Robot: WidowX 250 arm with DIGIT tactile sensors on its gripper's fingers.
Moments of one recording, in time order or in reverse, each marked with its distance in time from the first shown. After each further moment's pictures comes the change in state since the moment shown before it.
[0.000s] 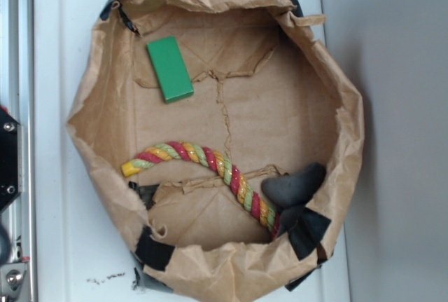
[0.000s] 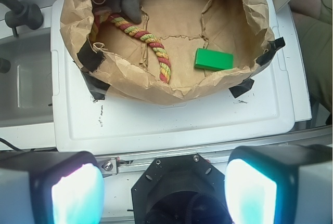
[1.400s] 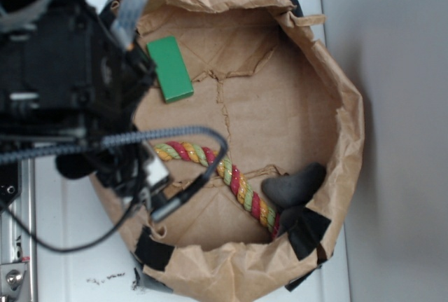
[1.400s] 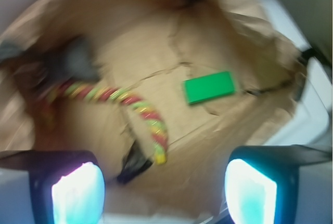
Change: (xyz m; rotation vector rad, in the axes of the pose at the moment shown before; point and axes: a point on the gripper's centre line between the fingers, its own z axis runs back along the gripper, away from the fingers) arm 0.071 0.014 -0.075 0.066 -0.072 0.545
